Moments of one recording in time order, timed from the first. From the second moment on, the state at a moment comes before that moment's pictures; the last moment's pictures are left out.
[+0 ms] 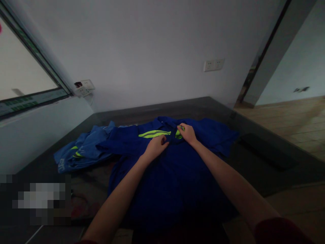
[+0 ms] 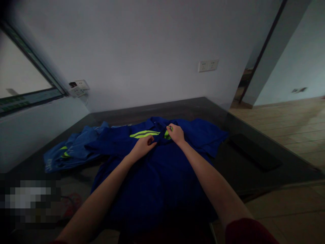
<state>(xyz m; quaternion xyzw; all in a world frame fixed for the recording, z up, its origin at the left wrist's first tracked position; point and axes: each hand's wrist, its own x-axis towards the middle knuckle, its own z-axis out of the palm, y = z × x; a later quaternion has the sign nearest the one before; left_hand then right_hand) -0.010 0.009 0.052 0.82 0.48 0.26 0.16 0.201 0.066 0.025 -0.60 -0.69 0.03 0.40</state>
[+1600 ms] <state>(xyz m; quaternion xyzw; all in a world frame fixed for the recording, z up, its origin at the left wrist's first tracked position) -0.027 0.007 0.045 0.78 0.43 0.37 0.25 0.152 0.005 0.053 -0.41 -0.87 0.01 0.29</state>
